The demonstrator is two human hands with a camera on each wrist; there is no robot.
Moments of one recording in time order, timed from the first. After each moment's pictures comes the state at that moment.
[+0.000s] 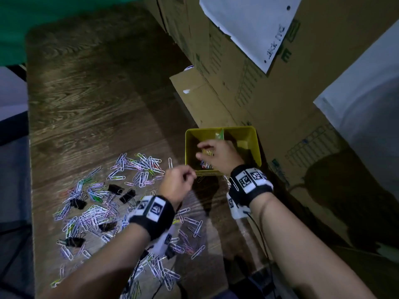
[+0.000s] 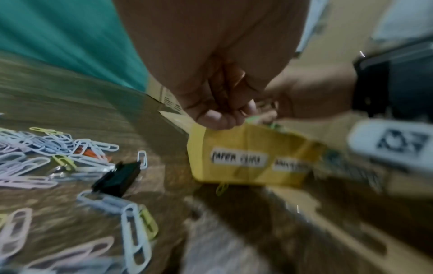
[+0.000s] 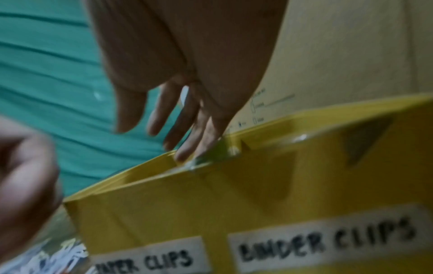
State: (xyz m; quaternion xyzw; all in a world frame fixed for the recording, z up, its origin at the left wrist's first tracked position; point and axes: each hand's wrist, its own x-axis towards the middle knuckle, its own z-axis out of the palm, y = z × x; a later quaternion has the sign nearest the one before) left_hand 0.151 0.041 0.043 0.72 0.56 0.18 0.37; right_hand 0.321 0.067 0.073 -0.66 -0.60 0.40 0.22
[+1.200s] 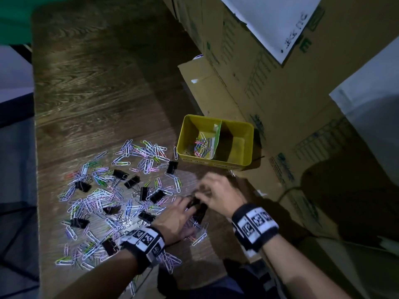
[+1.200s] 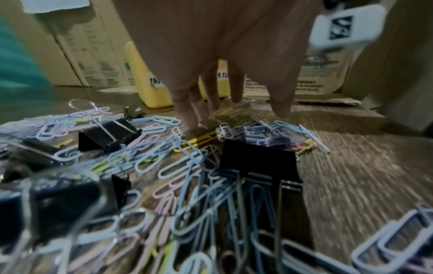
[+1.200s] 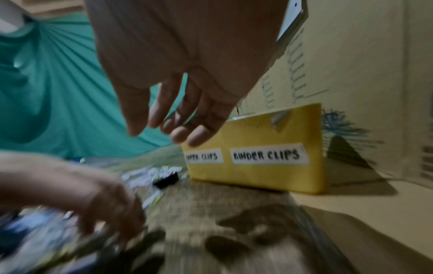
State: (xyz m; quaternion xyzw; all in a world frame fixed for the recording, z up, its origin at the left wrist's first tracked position) left_hand 0.097 -0.054 -0.016 0.90 0.35 -0.10 0.24; right_hand 0.288 -0.031 0.042 -0.56 -0.73 0.36 0.14
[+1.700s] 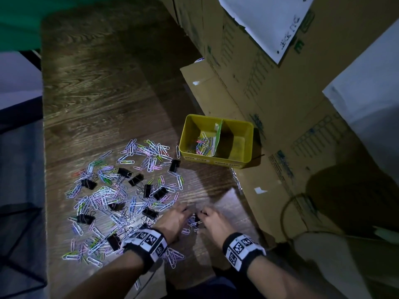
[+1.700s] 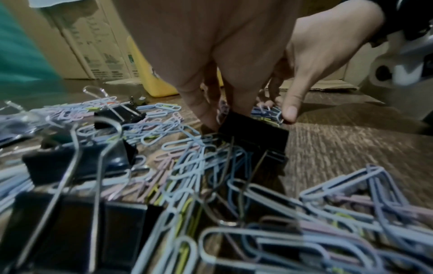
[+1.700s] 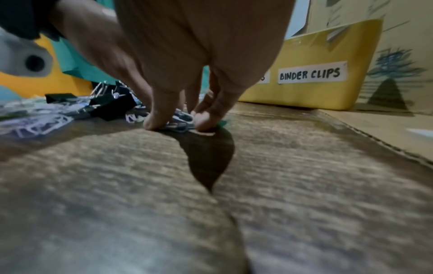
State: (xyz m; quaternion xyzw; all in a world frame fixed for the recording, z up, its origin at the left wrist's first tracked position) left_hand 0.087 -0.069 -0.021 0.85 0.42 -0.09 0.30; right_hand 0.258 -0.108 -0.028 -0.56 -0.76 0.34 -0.07
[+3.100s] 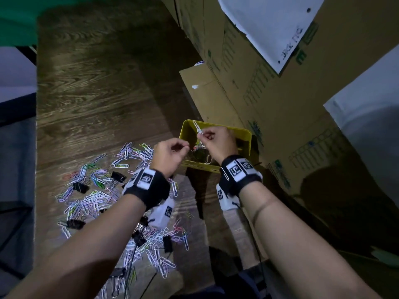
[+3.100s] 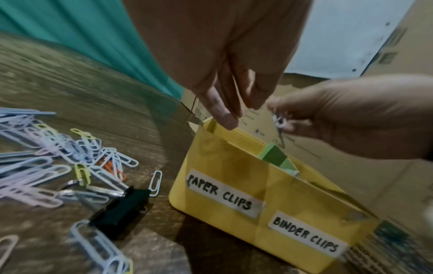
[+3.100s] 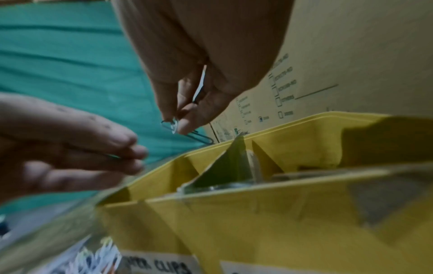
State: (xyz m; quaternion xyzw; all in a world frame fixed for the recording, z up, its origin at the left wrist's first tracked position) left_hand 0.135 0.073 0.064 0.60 0.61 0.32 0.40; right_hand 0.292 0.082 0.081 -0.69 -0.57 0.30 0.32
